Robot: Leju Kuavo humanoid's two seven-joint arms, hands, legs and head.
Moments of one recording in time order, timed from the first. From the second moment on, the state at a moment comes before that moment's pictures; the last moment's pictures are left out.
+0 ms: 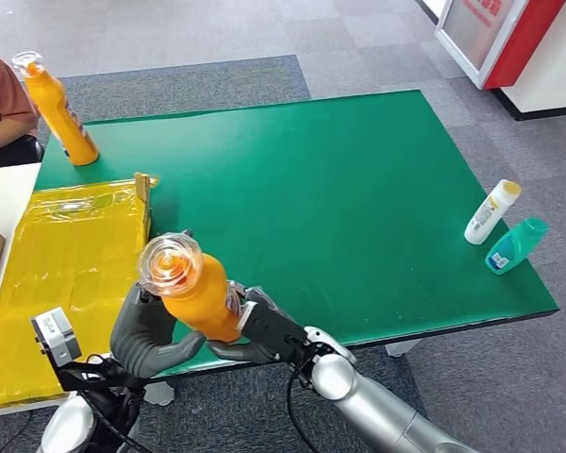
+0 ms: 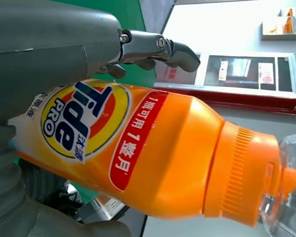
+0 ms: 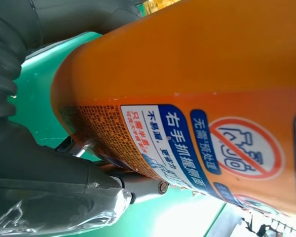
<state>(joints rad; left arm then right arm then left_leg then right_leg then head) -0.07 0.01 -0.49 -1.72 0.13 -0.15 -0.39 -0.29 0.00 0.70 -1.27 0.20 -0.01 -0.15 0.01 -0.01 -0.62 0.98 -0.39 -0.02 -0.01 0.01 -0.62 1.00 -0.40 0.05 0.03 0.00</state>
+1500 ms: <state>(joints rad) -0.07 0.07 -0.45 -1.72 -0.07 -0.03 -0.35 -0.27 0.00 0.69 -1.29 0.27 -0.07 -0.14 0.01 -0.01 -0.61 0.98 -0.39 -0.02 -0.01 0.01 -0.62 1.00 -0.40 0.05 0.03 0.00</state>
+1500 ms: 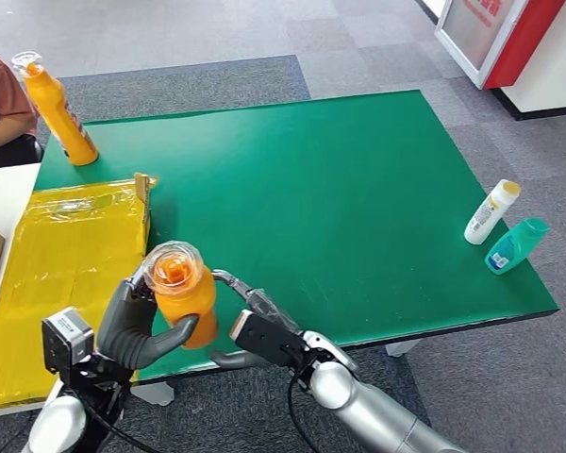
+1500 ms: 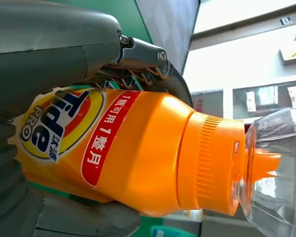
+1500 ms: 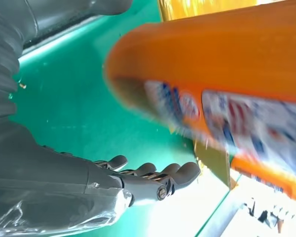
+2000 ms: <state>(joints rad) -0.16 0.19 -0.33 -1.60 -0.32 -0.06 -0.24 -0.24 -0.05 0.58 -1.42 0.28 -0.05 -0.15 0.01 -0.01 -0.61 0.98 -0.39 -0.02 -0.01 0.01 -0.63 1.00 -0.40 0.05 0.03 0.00</state>
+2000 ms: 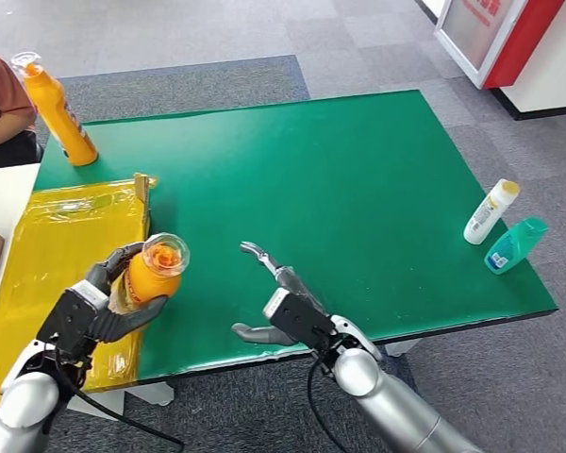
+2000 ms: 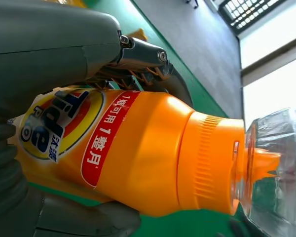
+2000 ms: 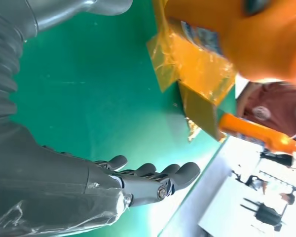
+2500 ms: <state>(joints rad) -0.31 0.32 -0.30 -1.33 -0.58 -0.07 -0.20 -0.25 -0.06 0.58 -1.53 0.31 0.00 -0.15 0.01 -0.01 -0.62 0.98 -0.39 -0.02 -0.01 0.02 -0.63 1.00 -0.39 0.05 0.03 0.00</state>
